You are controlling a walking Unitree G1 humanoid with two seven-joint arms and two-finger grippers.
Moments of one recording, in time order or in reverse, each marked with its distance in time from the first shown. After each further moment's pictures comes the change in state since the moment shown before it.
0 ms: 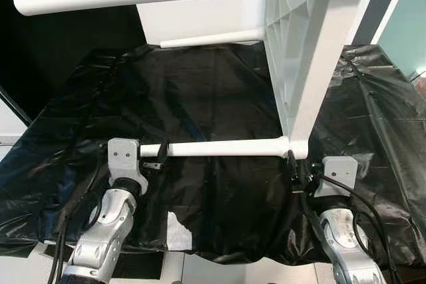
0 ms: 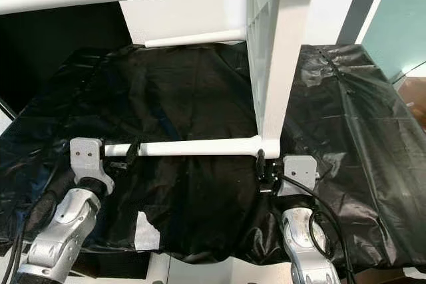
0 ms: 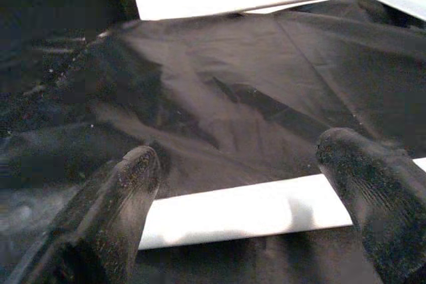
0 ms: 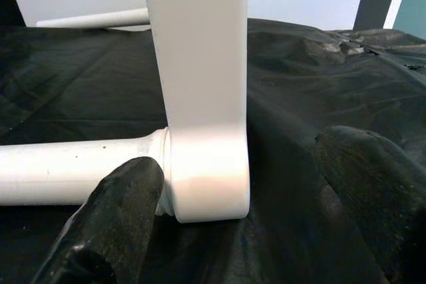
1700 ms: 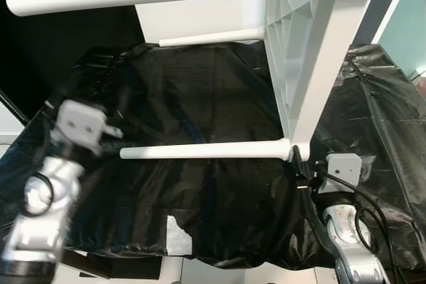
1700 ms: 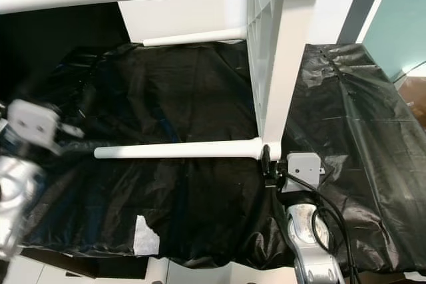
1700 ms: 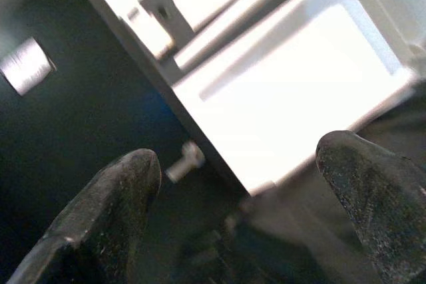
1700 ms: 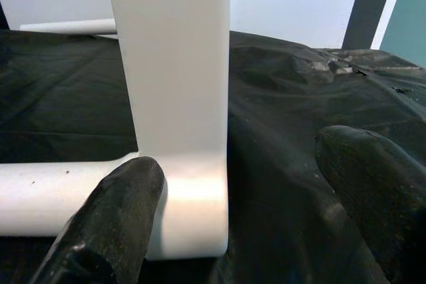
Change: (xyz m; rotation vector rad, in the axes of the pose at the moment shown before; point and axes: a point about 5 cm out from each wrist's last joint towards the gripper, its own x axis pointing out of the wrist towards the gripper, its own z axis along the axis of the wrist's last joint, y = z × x) left arm -0.009 0.044 0.110 0.605 -0.469 0.017; right arm 0.010 -0.007 -0.003 -0.044 -0.047 -0.020
